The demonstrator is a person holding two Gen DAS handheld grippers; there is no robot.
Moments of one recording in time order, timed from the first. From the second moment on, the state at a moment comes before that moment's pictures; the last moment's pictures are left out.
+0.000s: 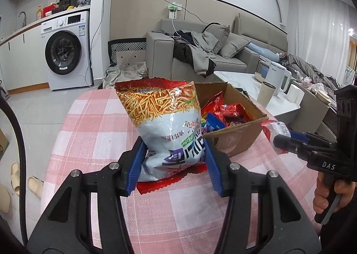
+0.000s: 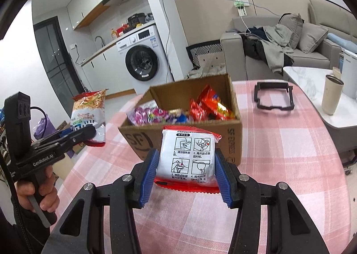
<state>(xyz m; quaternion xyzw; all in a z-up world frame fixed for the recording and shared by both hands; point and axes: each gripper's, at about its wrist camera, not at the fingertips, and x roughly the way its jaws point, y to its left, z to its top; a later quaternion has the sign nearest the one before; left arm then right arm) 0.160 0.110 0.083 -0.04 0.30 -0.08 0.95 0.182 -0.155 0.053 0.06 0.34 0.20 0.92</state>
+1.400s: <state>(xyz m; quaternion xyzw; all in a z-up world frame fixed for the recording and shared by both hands) 0.267 0.043 0.123 -0.02 0.29 -0.10 0.95 0.234 -0.152 0.104 0.10 0.28 0.20 0.93</state>
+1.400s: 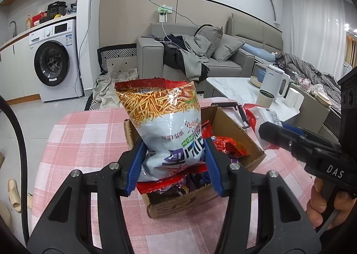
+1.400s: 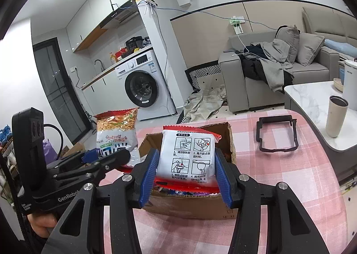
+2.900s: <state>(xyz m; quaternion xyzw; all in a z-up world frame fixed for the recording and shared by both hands) 0.361 0.016 0.037 0.01 0.34 -0.10 0.93 0.331 -0.144 0.049 0.13 0.35 0.19 0.91</state>
